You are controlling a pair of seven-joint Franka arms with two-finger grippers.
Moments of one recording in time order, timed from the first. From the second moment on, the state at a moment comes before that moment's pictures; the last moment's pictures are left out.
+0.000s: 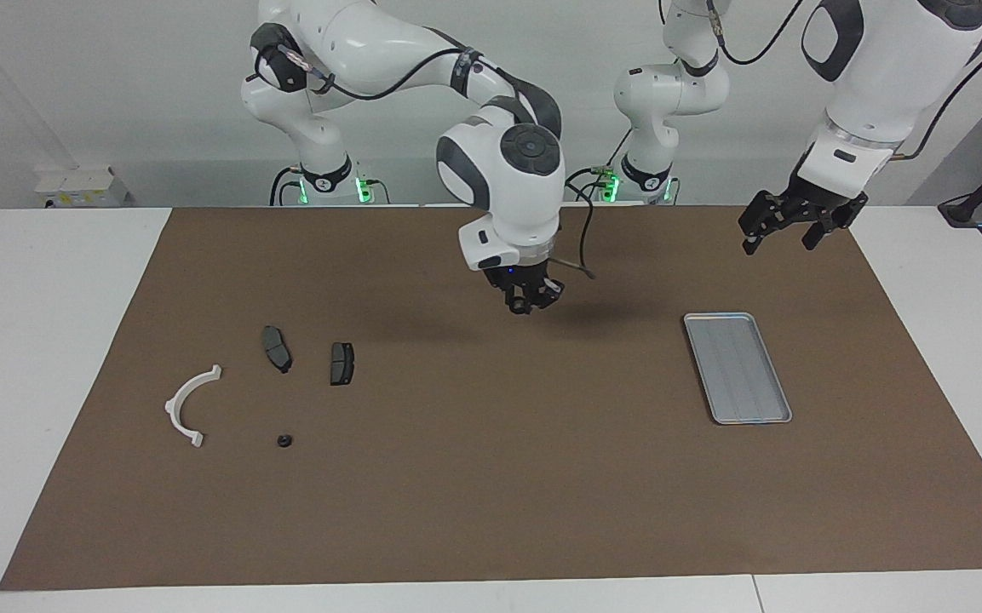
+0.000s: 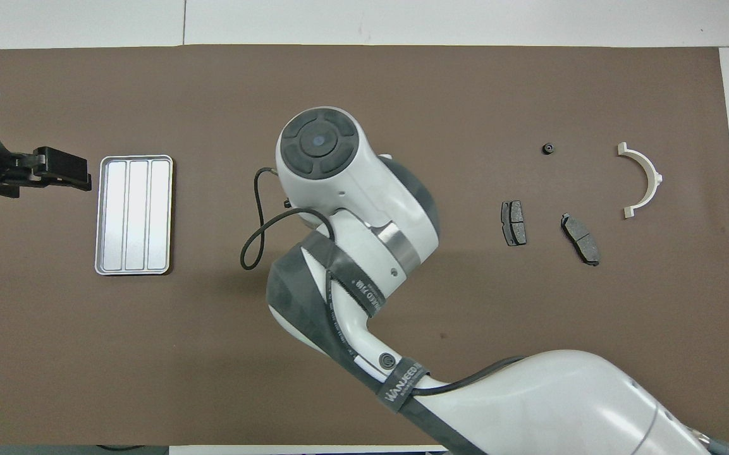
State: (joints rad) left arm -0.03 0.01 -0.09 -1.58 -0.01 1.62 -0.12; right arm 0.44 0.58 0.33 -1.26 -0.11 1.79 1.35
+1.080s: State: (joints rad) left arm -0.04 0.00 -0.08 -1.63 -0.01 1.63 -0.13; right arm 0.49 0.74 0.32 -1.37 -0.23 2.06 1.48
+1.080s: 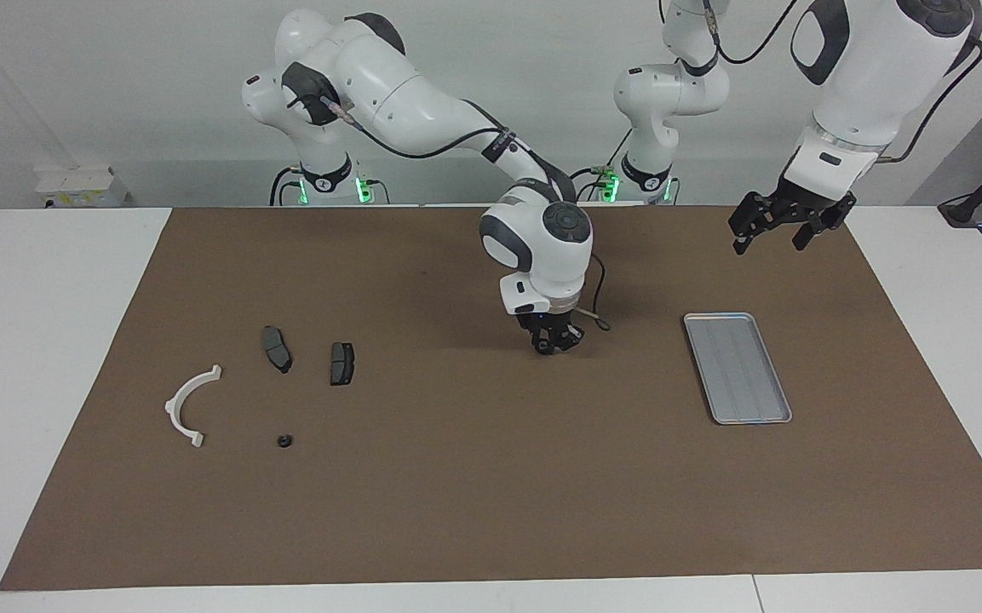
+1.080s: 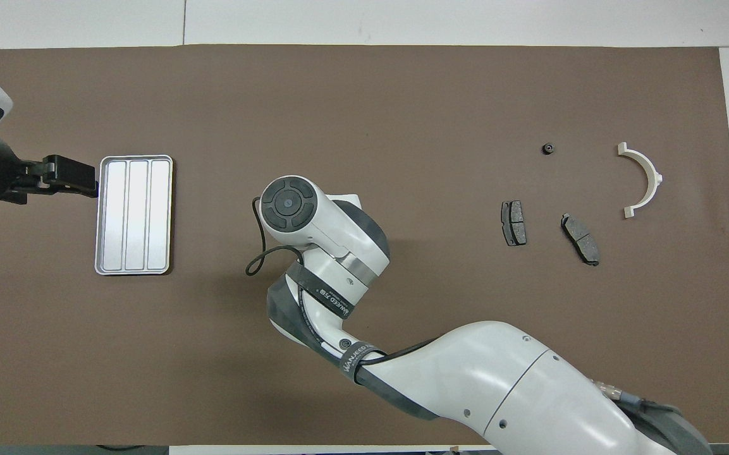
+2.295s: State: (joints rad) left arm -0.30 0.10 -0.10 -1.88 0.01 2.04 -0.40; right arm -0.01 0.59 0.31 -1.28 -0.25 1.78 0.65
